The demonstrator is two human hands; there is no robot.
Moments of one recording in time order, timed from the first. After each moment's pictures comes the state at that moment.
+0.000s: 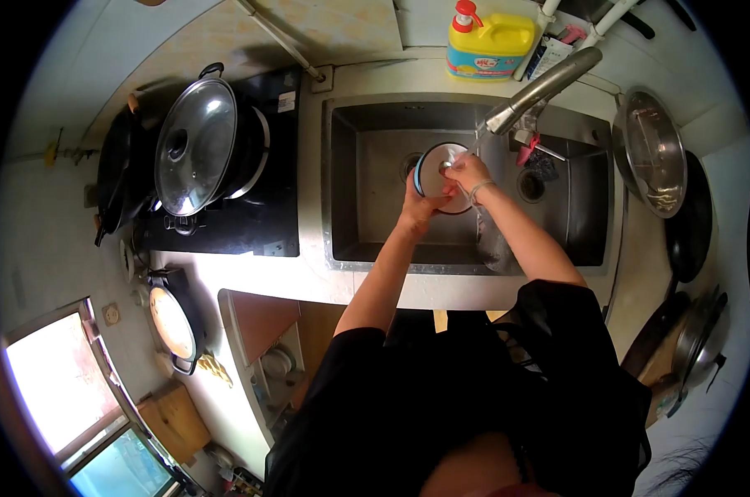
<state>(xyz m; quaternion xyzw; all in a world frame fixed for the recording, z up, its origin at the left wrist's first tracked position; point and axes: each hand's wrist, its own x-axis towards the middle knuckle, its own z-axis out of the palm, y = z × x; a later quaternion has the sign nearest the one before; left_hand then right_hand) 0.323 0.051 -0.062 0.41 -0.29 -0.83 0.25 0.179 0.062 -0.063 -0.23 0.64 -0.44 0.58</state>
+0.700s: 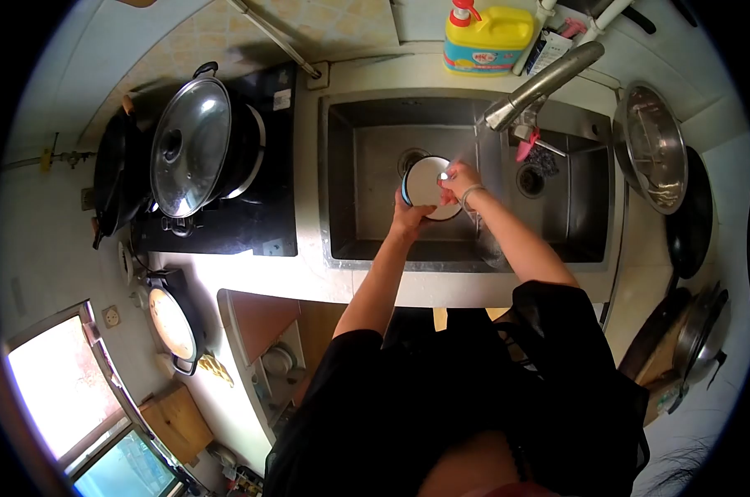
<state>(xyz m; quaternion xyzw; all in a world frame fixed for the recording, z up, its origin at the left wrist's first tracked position) 0.346 0.062 -0.107 0.47 -0.27 -0.81 0.23 0.193 0.075 -0.077 -0.24 0.69 -0.36 0.58</state>
